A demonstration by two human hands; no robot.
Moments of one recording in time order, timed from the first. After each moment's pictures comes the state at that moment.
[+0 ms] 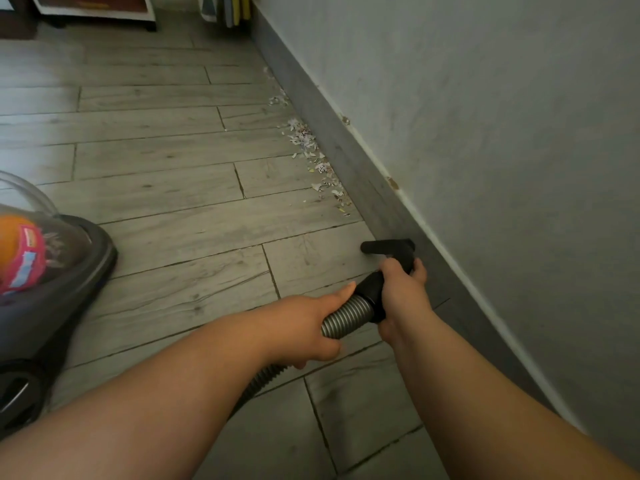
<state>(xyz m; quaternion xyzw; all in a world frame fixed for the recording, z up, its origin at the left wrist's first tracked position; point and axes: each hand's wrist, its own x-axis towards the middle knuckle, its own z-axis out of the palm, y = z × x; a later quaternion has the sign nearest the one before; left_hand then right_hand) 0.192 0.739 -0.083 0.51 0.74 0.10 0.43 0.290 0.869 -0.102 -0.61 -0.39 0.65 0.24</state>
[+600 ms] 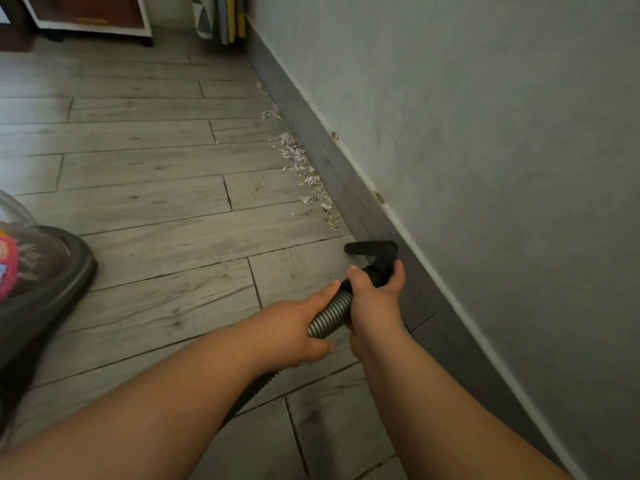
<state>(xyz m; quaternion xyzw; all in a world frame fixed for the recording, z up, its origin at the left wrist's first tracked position) 0.194 0.760 -0.098 0.51 0.76 0.14 0.38 0.281 0.865 -0.107 -0.56 -0.42 0.66 0.27</state>
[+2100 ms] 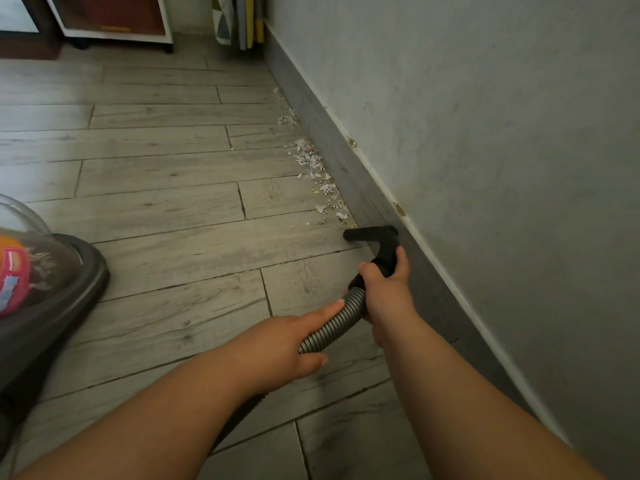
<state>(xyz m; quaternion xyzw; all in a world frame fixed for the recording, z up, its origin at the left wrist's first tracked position) 0.166 0.751 -0.114 0.54 0.76 0.15 0.33 0.249 0.913 -0.114 -0.56 -0.52 0.62 0.19</state>
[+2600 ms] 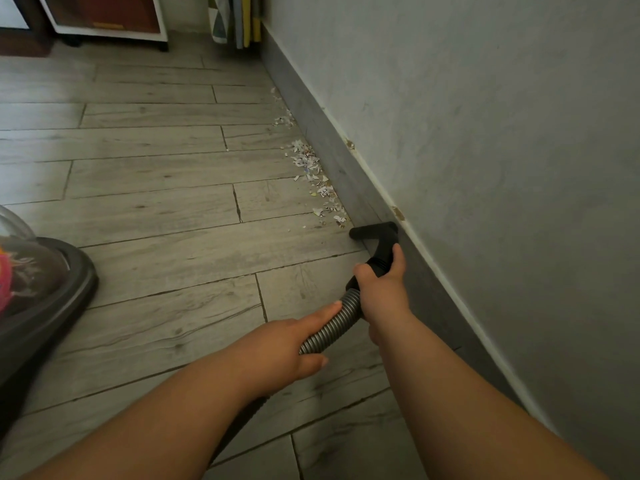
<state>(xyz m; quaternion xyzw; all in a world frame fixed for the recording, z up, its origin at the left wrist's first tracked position) 0.160 0.769 -0.123 0.52 0.76 0.15 0.37 0.236 0.927 -0.118 -0.56 -0.56 0.59 0.16</state>
